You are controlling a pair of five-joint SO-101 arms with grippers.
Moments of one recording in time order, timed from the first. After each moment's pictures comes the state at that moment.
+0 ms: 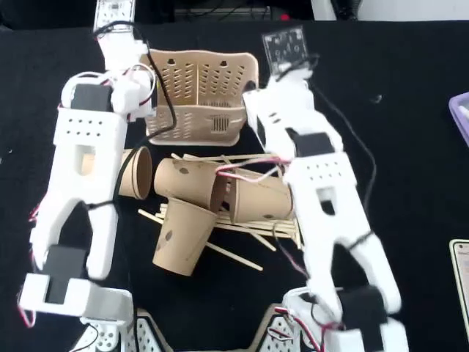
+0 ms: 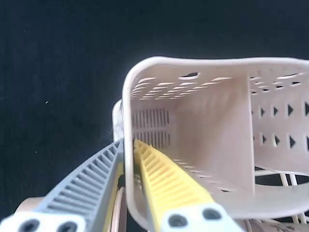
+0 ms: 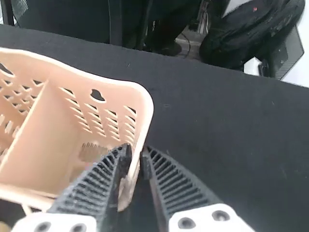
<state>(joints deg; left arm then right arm) -2.2 -1.5 -8.3 64.0 3.6 -8.7 -14.2 25.1 29.8 5.9</state>
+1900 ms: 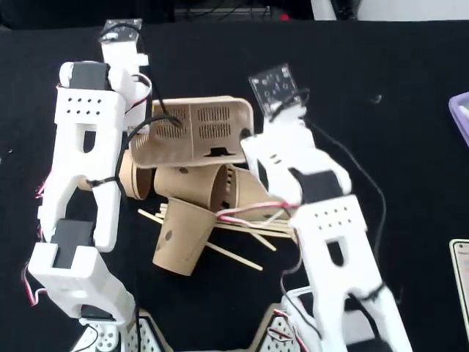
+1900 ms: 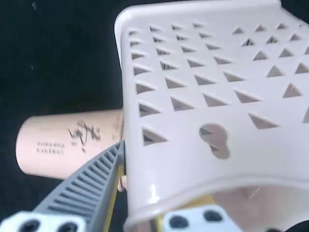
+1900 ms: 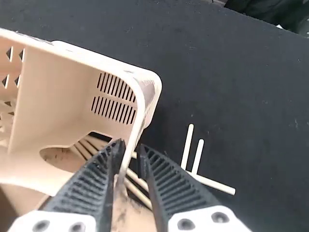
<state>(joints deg) -5.1 9.0 -23.5 95.3 0.6 -10.4 -38.8 42.2 47.5 9.7</state>
